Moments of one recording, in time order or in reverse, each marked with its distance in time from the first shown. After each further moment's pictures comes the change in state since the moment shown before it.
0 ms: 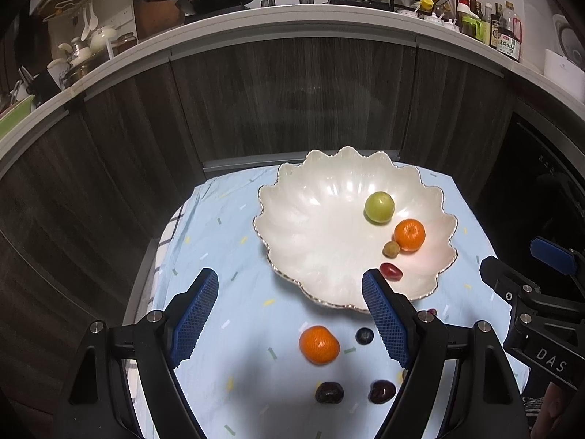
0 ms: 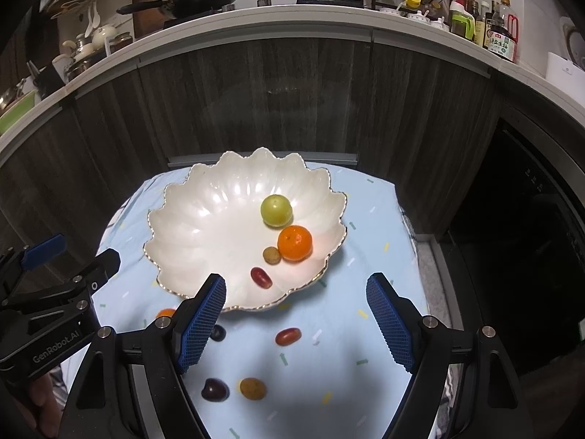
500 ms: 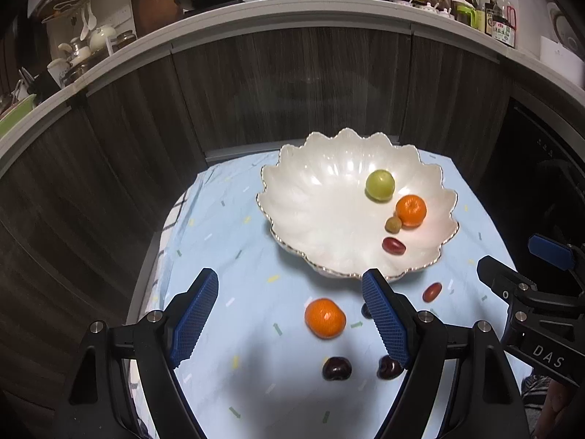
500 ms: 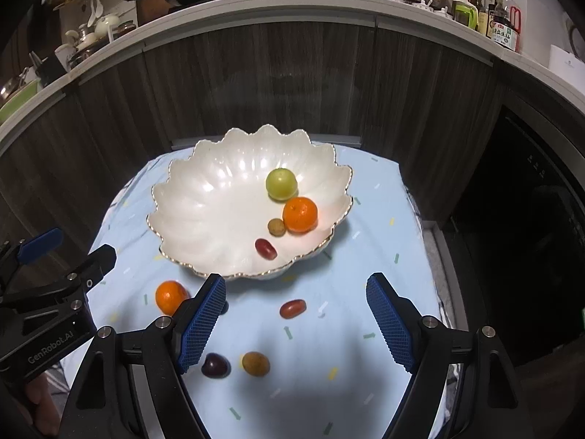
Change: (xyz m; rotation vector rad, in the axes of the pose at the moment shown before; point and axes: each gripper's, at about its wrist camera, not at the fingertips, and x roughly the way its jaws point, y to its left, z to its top) left arm -0.002 0.001 -0.026 0.023 0.024 0.010; right arm 0.000 0.006 -0.024 -0.010 0.043 0.007
